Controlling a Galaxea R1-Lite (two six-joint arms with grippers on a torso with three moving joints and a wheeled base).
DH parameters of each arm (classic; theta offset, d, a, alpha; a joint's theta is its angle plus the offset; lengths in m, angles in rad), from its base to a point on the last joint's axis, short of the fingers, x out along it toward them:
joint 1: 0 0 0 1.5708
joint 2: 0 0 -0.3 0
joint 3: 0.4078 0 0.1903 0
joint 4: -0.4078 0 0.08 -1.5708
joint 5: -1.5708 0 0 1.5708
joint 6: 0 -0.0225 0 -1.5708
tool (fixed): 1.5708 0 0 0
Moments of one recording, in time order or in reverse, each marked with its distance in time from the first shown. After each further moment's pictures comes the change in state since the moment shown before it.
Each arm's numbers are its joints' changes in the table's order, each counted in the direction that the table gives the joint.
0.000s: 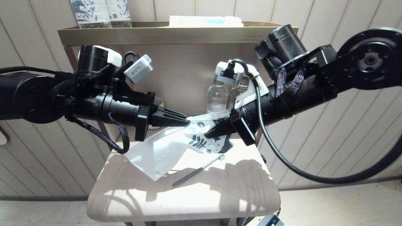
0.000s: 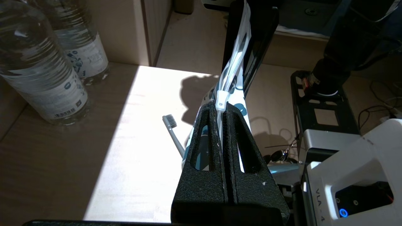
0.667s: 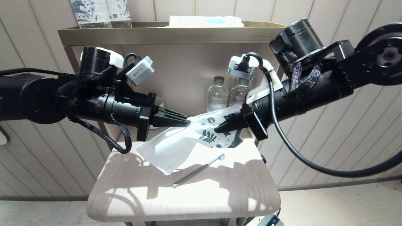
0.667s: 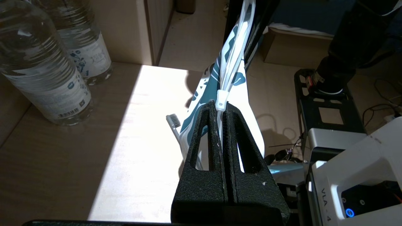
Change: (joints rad) left arm 0.000 -0.014 0.000 0.010 0.002 -0.015; right arm -0.050 0.041 -0.028 0.000 0.006 0.003
